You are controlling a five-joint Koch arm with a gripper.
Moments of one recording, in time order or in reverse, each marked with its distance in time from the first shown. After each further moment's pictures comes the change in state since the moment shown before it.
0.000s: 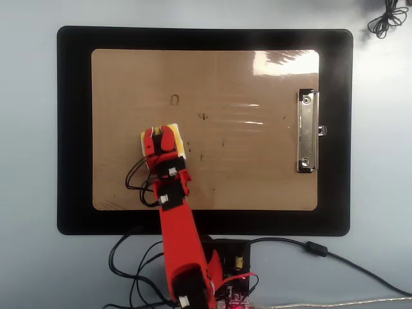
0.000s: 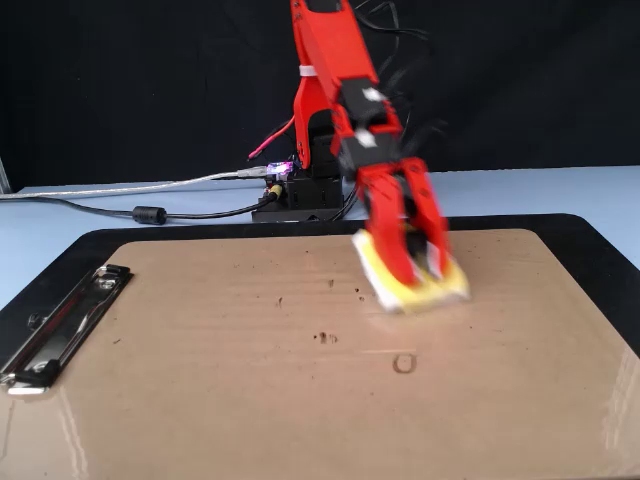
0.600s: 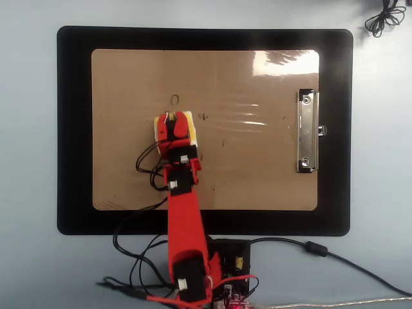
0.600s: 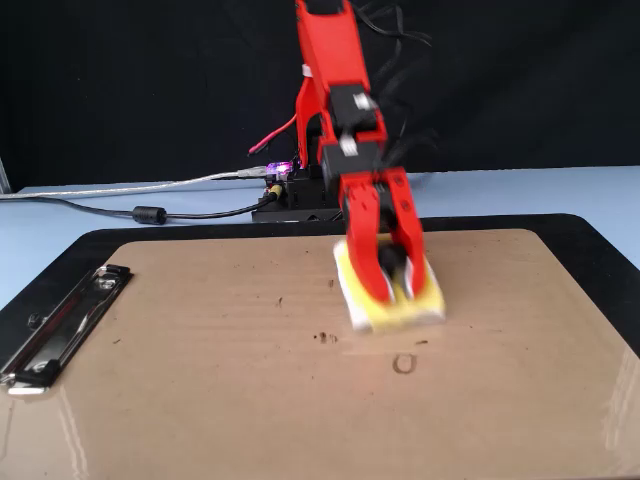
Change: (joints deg) arm 7.3 -6.2 -6.2 -2.0 4.9
